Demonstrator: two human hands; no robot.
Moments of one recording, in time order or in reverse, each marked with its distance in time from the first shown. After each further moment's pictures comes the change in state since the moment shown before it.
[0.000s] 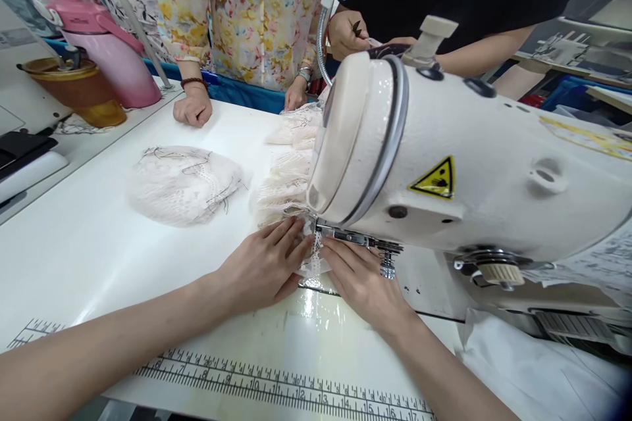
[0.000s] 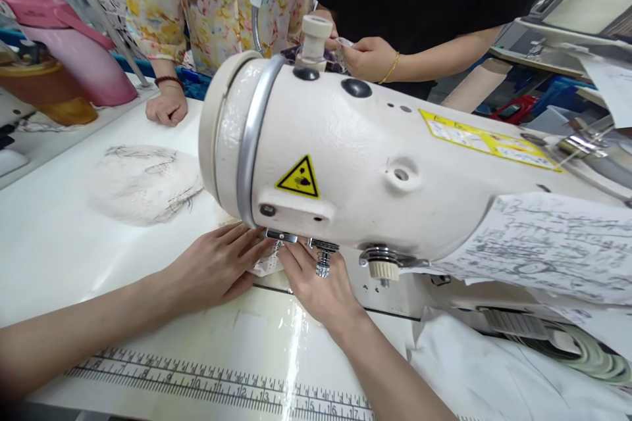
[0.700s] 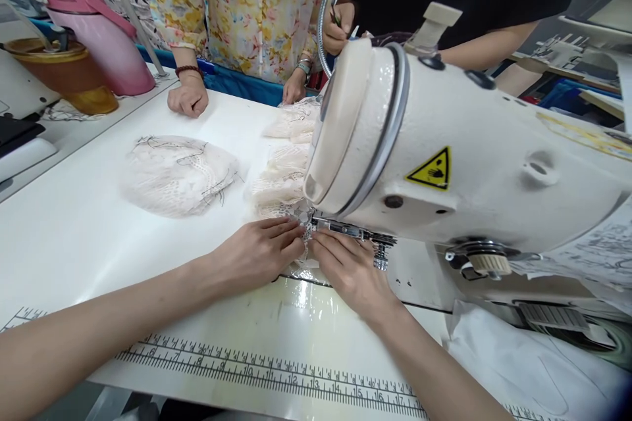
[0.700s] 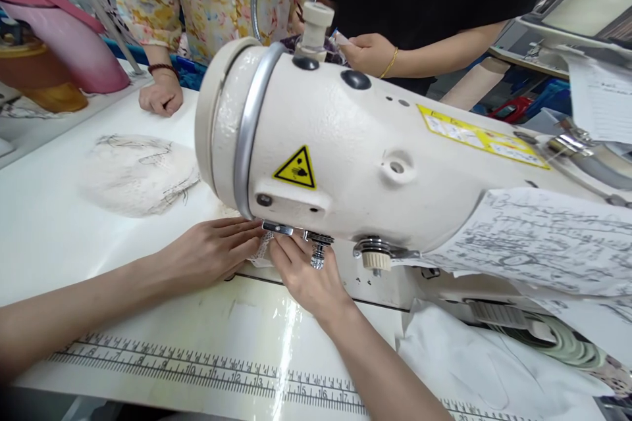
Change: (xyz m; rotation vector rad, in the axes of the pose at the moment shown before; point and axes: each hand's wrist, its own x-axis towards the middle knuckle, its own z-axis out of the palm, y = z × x) left_hand 0.003 -0.009 -0.003 -0.062 0.119 0.134; right_hand 0.002 -0.003 0.002 -0.001 -0.031 -0.024
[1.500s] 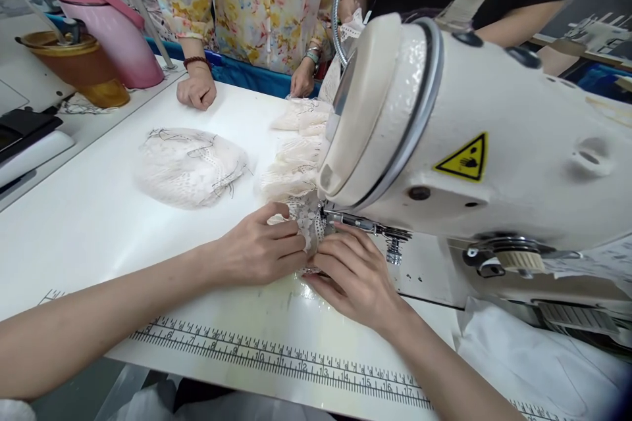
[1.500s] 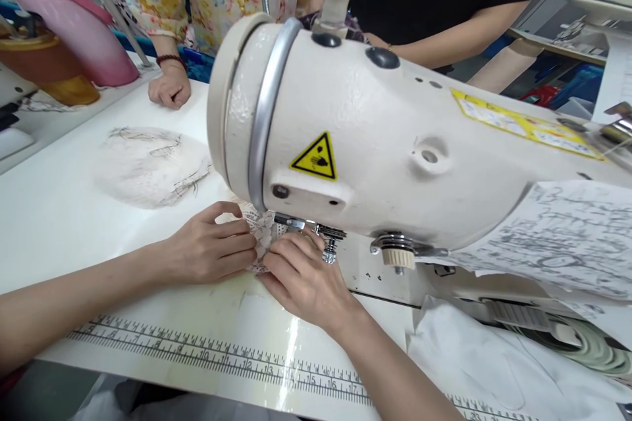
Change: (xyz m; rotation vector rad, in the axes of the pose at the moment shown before) left_hand 0.000 -0.007 -0.017 0.061 0.169 0.167; right_hand 0.008 -0.009 -0.010 0.434 0.084 -0.029
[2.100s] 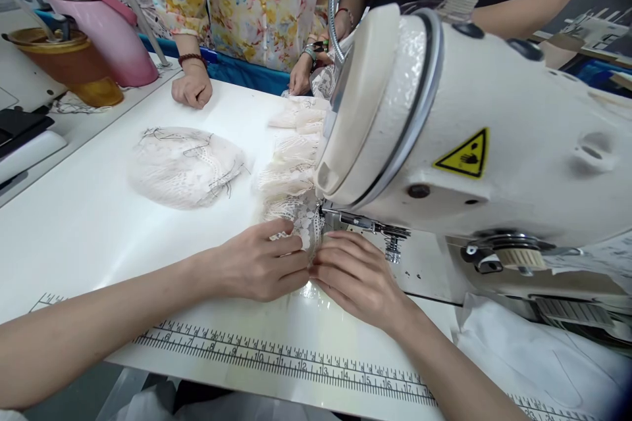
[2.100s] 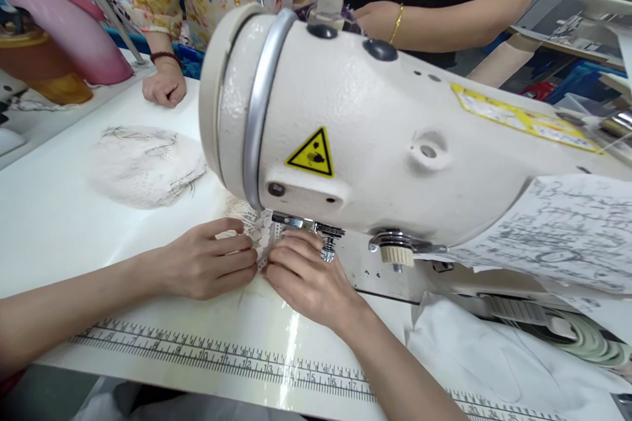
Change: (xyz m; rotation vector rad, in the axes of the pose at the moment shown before) left_hand 0.002 0.010 -0.002 -0.046 0.000 0.089; right_hand -0.002 0.005 -0.005 0.048 0.012 -0.111
